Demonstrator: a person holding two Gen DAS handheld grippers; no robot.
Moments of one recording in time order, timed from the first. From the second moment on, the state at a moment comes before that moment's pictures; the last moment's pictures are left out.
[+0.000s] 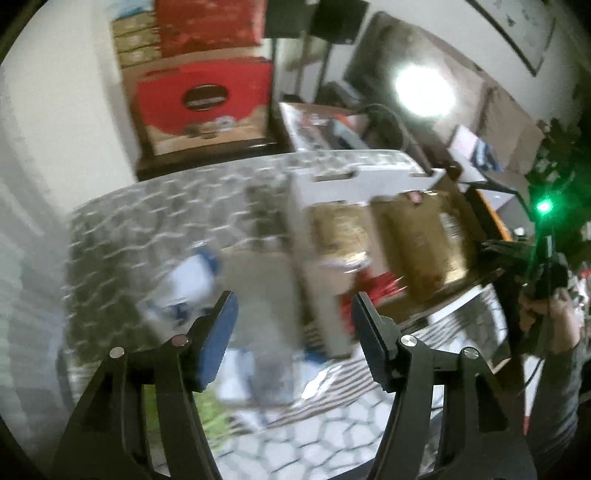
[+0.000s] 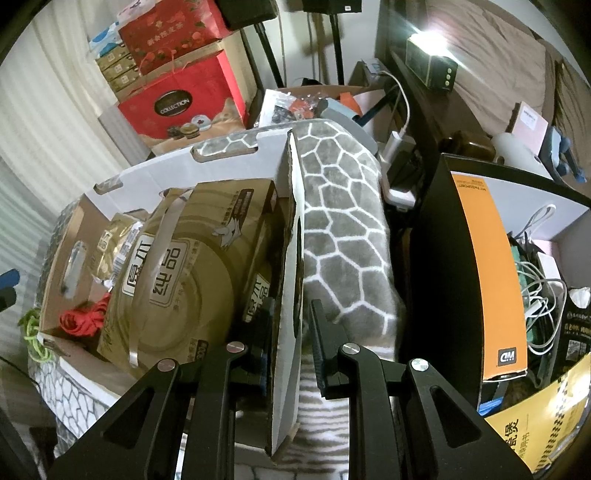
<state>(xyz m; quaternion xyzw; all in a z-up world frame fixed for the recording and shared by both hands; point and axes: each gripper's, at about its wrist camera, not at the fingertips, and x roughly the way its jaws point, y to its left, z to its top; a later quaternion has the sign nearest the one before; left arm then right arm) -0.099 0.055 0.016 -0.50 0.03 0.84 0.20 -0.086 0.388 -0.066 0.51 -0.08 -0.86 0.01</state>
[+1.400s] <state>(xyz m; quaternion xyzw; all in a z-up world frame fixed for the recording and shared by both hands) -0.081 -0.088 -0.078 -0.55 -0.25 0.79 0.11 -0.080 0.394 -0.070 0.51 -0.08 -0.85 0.01</state>
